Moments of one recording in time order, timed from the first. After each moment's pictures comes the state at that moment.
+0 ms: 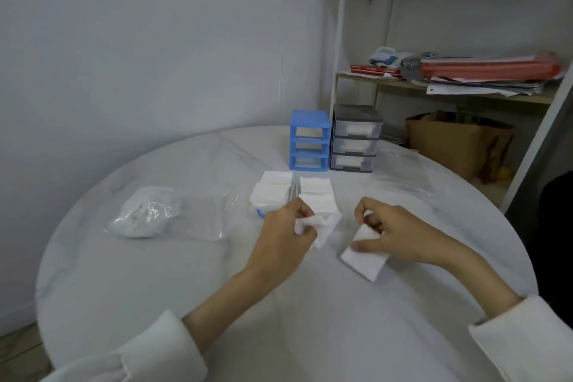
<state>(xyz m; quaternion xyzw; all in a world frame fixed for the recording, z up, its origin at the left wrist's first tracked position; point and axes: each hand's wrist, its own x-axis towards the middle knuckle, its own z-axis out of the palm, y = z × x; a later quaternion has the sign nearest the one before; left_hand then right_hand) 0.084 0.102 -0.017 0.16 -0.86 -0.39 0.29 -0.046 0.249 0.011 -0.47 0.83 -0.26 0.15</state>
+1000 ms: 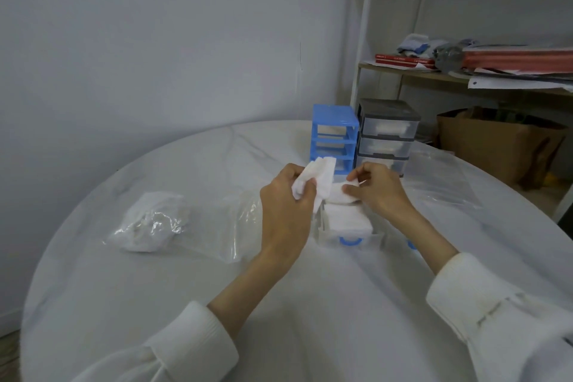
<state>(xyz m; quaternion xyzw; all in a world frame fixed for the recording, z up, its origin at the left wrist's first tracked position) 0.045 0.056 -0.003 0.22 -0.74 -0.44 0.47 -0.105 0.128 -0.002 -0.32 0.83 -0.45 0.03</state>
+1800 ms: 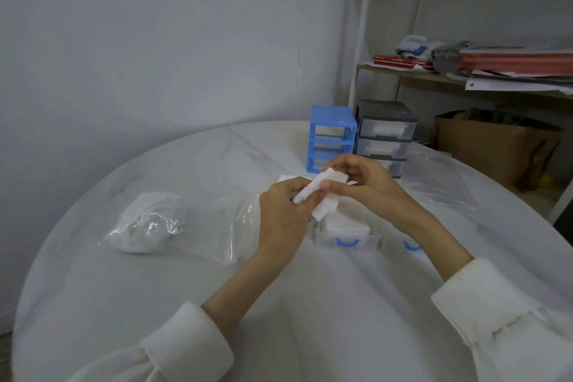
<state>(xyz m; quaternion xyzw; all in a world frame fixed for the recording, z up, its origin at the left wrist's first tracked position) 0.044 0.051 -0.009 0.19 -0.75 -0.48 0.41 -0.077 0.144 0.020 -0.49 0.70 -0.50 0.11</state>
